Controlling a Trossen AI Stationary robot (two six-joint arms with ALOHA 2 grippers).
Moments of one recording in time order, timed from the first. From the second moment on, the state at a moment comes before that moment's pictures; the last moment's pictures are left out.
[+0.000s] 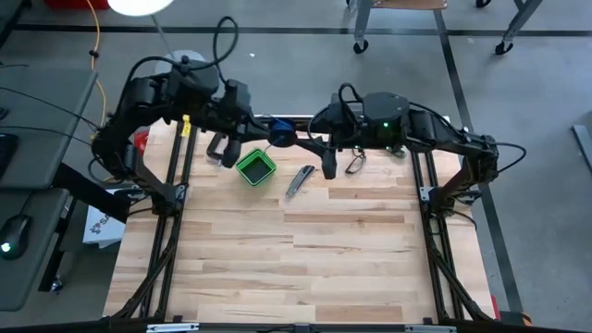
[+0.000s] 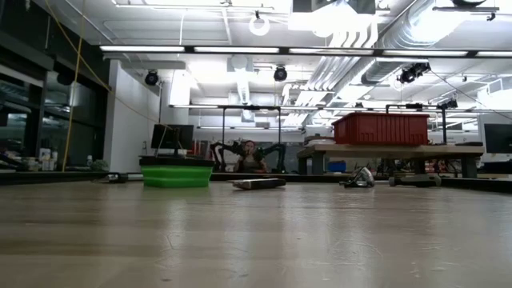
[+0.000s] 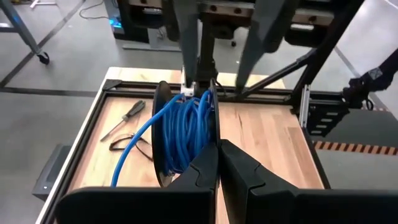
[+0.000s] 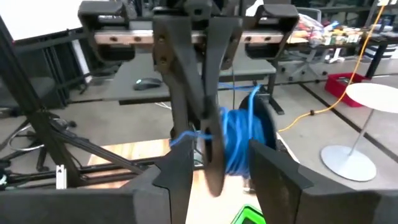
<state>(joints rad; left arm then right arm) 0.15 1.61 2.36 -1.23 0.12 0.02 0.01 1.62 2.02 -0.60 0.13 0.05</state>
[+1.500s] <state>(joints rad) 0.07 1.49 2.36 -1.37 -0.11 -0.01 -0.01 1.60 2.01 -0.89 0.16 0.20</state>
